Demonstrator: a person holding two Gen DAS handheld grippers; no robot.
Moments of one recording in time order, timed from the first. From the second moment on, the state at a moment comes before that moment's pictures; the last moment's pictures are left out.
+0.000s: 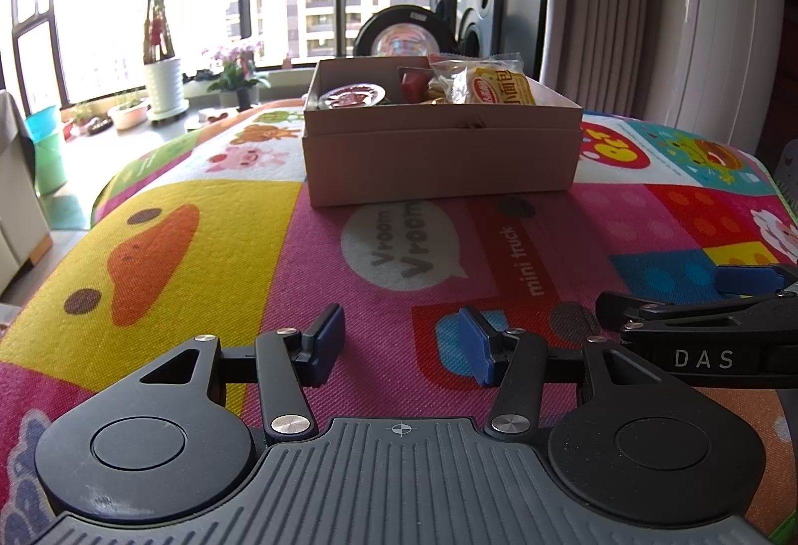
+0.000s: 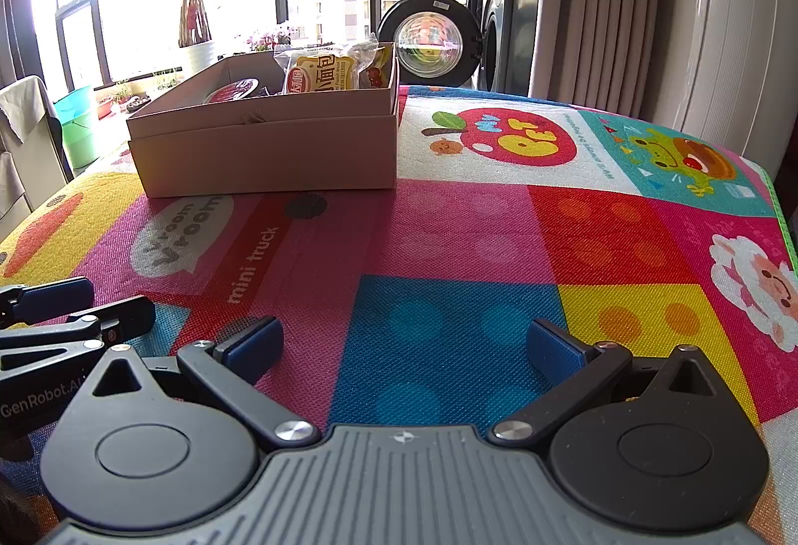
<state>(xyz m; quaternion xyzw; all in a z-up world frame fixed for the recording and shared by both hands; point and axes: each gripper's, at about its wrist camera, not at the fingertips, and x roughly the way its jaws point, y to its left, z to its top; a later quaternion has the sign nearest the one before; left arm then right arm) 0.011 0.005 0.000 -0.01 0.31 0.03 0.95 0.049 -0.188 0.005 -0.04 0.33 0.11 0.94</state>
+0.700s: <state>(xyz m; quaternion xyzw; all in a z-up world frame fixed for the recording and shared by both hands) 0.010 0.005 0.000 -0.01 0.31 0.03 0.95 0.049 -0.188 0.005 -0.04 0.33 0.11 0.94</state>
